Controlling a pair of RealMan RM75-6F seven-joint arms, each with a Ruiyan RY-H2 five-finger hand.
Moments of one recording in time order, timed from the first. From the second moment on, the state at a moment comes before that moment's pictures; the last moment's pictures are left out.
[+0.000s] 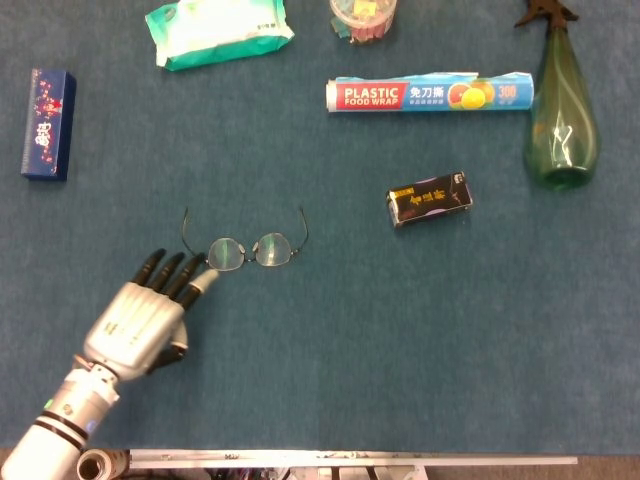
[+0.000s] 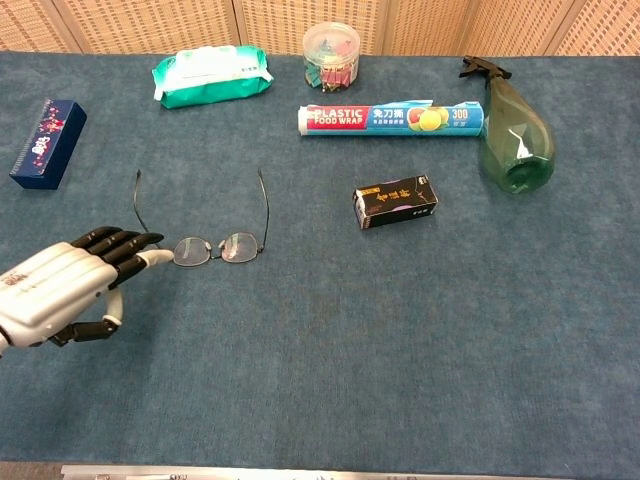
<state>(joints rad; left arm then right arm) -0.33 -1.33 0.22 -1.79 1.45 1.19 0.60 -0.04 -1.10 0.16 -1.46 -1.54 1.75 0.38</state>
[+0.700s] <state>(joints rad) -0.28 -1.24 0.18 -1.76 1.43 1.22 0.51 -0.04 -1.10 0.15 -1.47 -1.54 1.75 0.37</state>
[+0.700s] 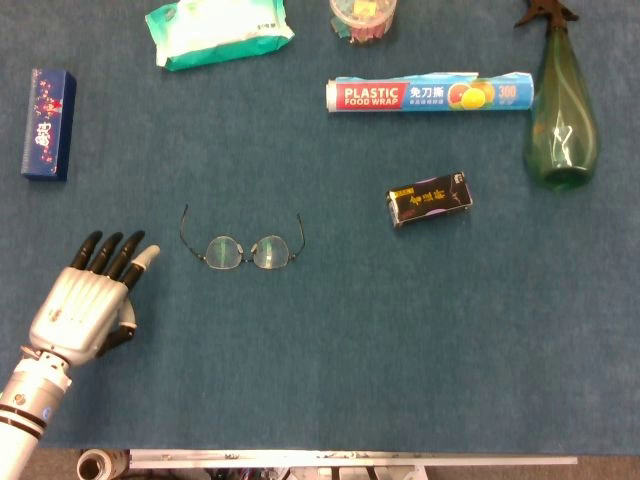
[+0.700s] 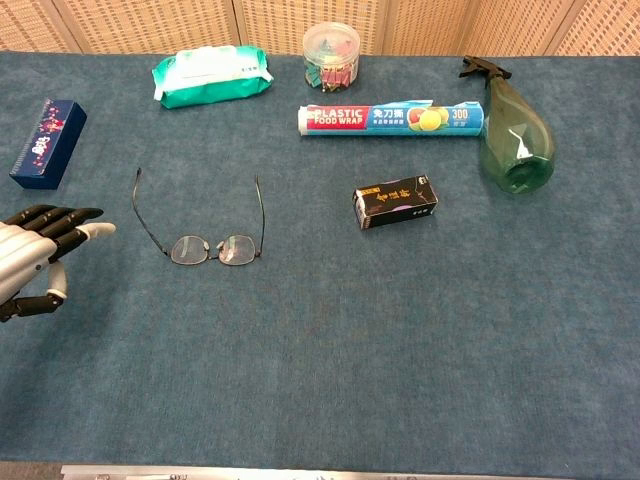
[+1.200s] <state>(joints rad) -0.29 -1.27 0.05 -1.70 1.35 1.25 0.47 -0.04 -1.10 0.15 -1.47 -1.54 1.75 0.37</state>
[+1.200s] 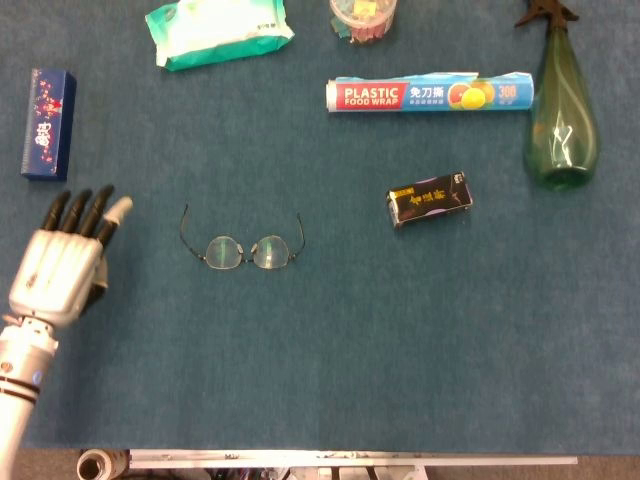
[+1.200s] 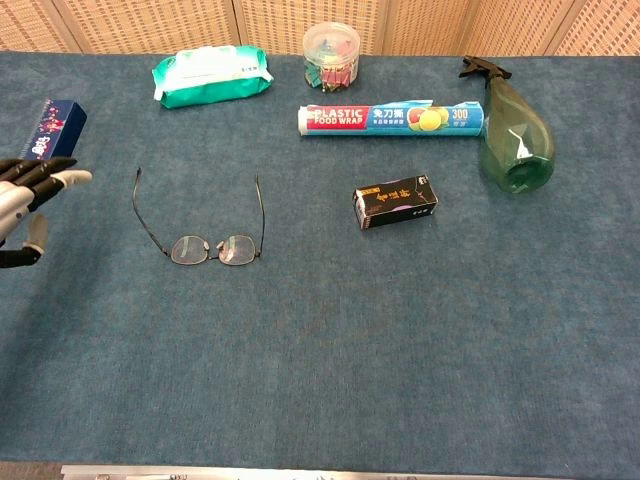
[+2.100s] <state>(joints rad) -0.34 -1.42 -0.09 -1.58 1.31 1.30 0.51 -0.03 -1.10 0.15 -1.47 -1.54 1.74 0.37</state>
